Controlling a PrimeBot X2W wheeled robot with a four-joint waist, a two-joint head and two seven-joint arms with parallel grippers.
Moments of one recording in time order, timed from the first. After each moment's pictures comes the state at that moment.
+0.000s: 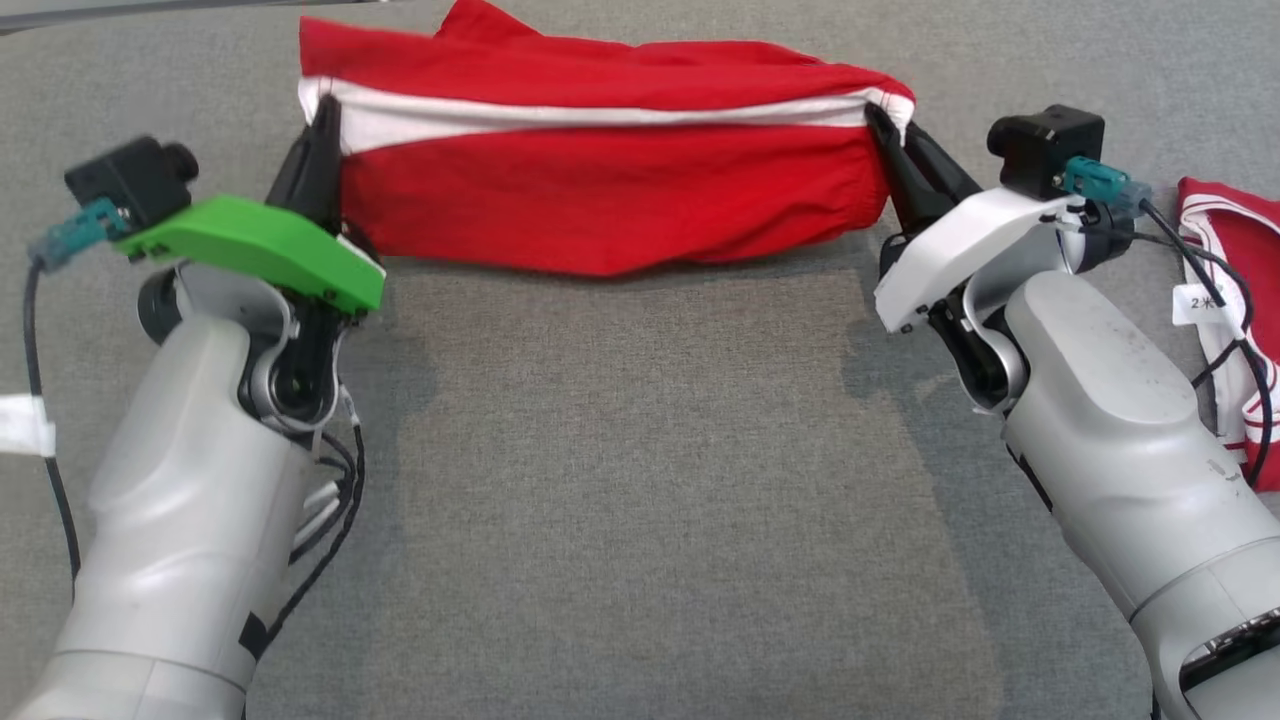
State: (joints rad) left arm -0.85 0.20 -0.39 0.71 -0.98 -0.11 -0.13; right arm -0.89 -0.19 0.47 0.78 0.54 0.13 -0.25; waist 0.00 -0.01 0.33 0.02
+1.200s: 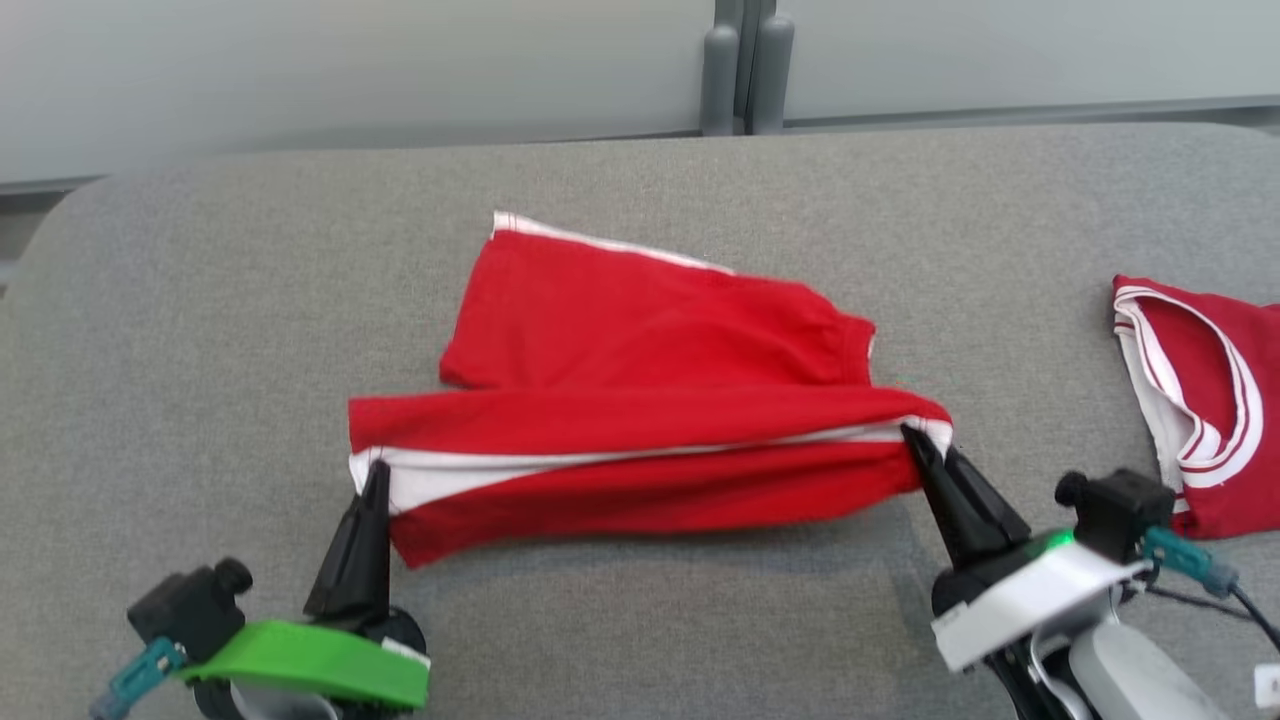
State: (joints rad) left arm -0.05 0.29 -0.38 0.06 -0.95 0.01 -0.26; right arm -0.15 -0.30 0.37 0.17 0.61 0.13 -0.26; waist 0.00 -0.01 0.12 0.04
